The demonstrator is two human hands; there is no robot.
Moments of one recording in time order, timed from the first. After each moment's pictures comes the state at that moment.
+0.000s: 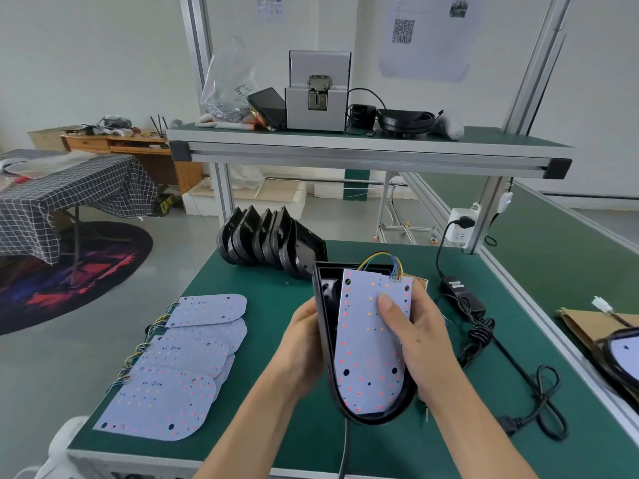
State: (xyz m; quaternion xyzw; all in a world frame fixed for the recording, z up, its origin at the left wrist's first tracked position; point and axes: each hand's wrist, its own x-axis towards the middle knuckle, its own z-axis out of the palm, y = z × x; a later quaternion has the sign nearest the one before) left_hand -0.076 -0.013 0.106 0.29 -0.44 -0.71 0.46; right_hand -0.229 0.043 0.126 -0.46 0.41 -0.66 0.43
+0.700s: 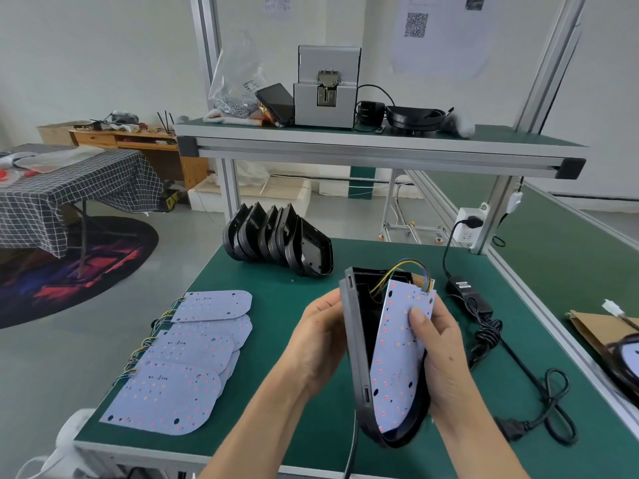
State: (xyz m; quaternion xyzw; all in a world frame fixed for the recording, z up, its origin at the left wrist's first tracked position) left_hand -0.077 -0.005 0.118 0.23 -0.49 -0.72 0.43; right_hand -0.232 0.051 0.108 -0.41 0.37 -0.71 0.44
